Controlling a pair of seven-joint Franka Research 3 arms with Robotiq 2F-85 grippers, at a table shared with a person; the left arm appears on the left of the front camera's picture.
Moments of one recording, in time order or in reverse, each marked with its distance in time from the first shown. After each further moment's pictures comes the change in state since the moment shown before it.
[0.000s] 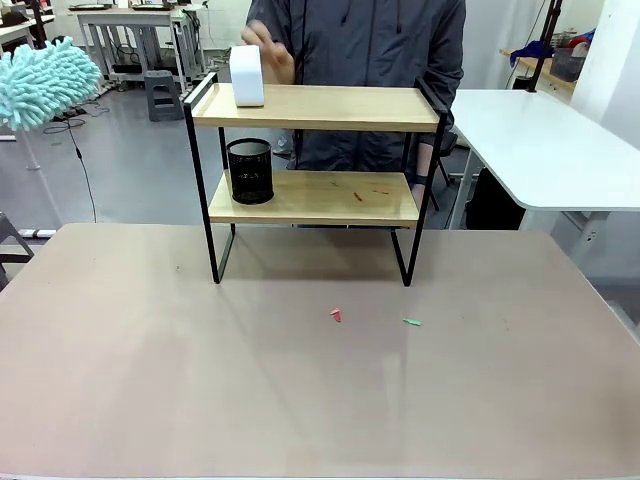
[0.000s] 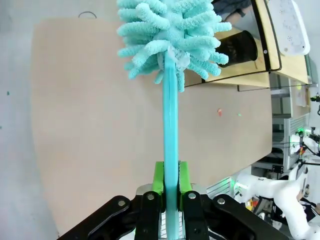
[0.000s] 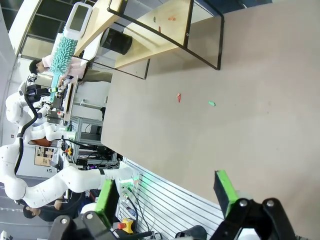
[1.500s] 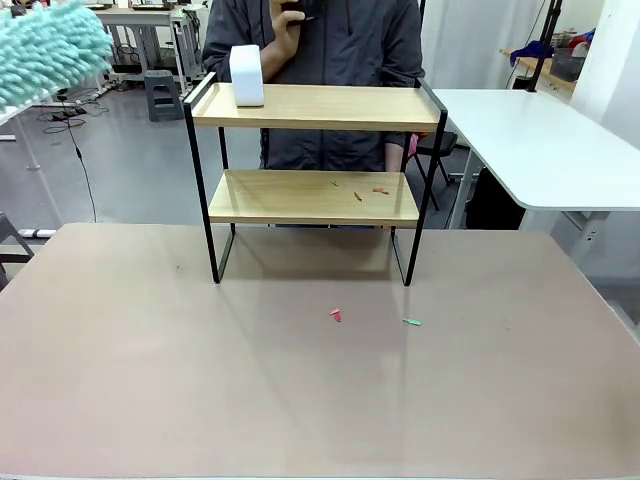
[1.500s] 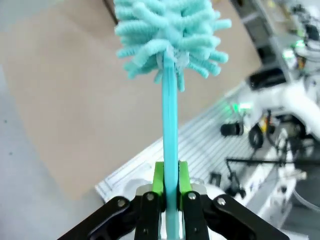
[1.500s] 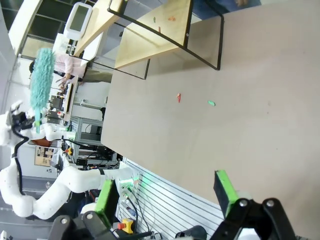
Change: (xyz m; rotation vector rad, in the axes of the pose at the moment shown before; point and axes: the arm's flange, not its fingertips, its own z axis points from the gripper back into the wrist) left arm -0.137 -0.045 0.100 -0.115 0.149 -0.422; right arm 0.000 0.000 0.000 -0.001 -0.001 0.000
